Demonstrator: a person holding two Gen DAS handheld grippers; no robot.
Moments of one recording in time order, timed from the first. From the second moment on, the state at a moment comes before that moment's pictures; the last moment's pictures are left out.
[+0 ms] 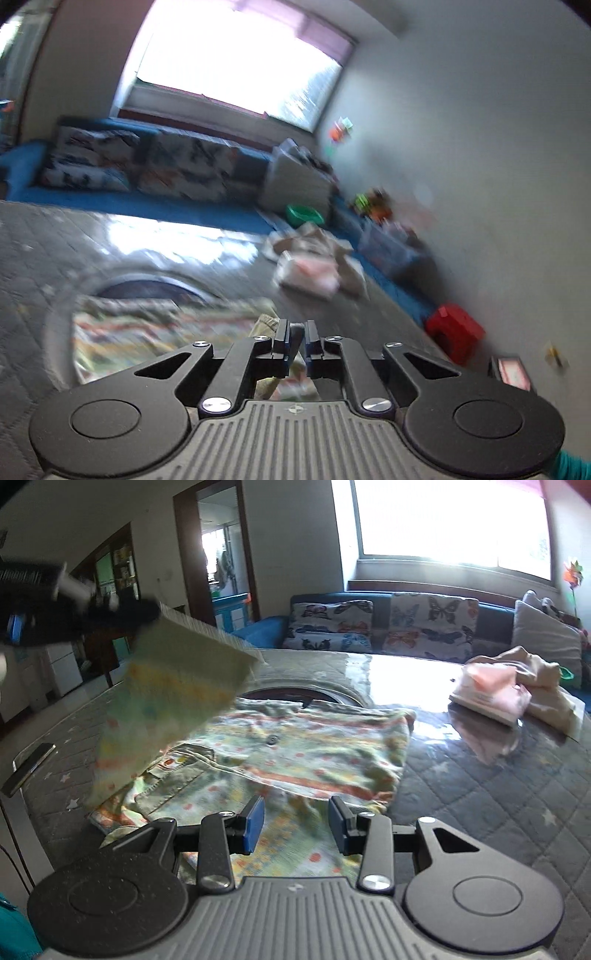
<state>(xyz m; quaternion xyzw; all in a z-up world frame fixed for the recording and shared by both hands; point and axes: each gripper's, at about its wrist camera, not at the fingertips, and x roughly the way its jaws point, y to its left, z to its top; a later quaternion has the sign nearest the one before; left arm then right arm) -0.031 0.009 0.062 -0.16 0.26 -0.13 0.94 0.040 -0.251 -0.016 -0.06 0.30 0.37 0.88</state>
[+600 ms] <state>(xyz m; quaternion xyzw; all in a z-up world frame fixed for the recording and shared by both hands) -0.113 0.106 -0.015 -0.13 0.37 0.00 0.92 0.063 -0.233 -0.050 -0.05 0.38 0.37 0.85</state>
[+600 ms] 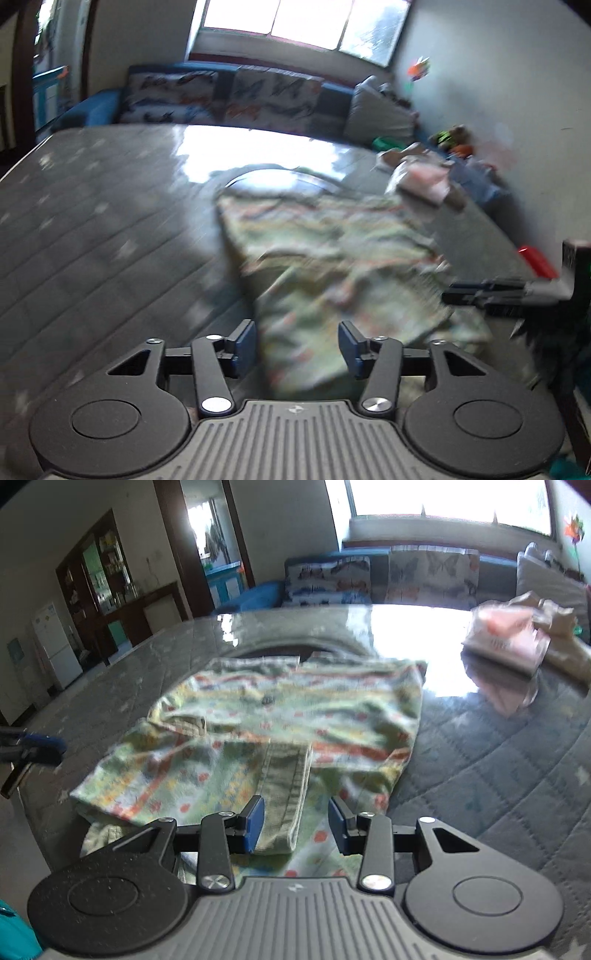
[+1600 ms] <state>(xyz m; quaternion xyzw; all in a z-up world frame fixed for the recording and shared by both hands) -0.126 0.088 -0.050 -0.06 0.39 0.00 0.92 0.035 -0.223 -0.015 -0.11 0.33 0.35 0.87</state>
